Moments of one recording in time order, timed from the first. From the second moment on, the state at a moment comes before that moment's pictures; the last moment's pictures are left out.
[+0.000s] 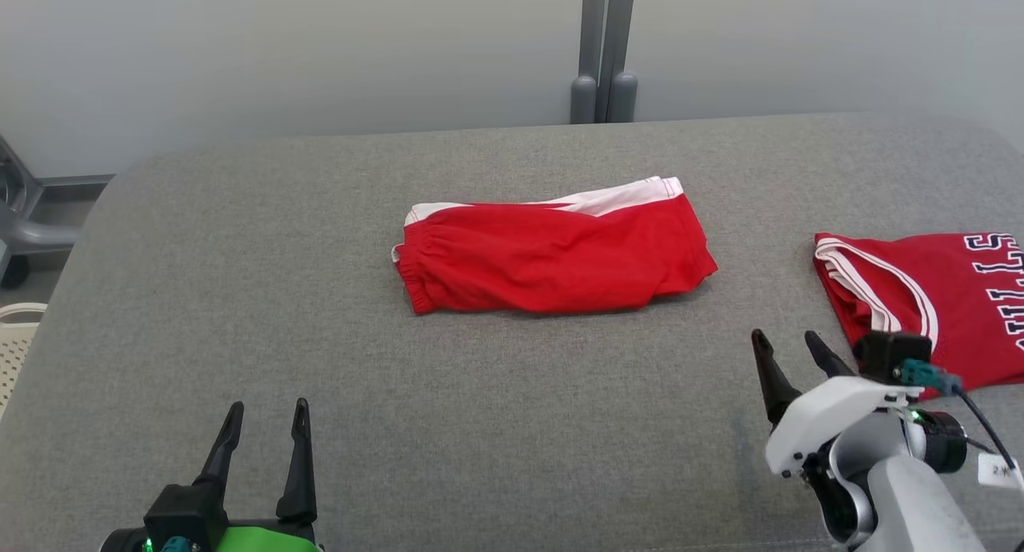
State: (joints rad) left arm 0.07 0.15 -0.14 0.15 -0.27 0.00 -0.26; right arm -0.17 -0.05 -0.03 0.36 0.25 0.13 0.01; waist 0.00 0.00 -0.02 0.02
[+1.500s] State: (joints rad) left arm -0.12 0.10 -0.20 0.15 -0.18 -0.08 -0.26; right arm -0.97 -0.15 -0.56 0.80 -0.18 0.13 0.82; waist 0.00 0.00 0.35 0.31
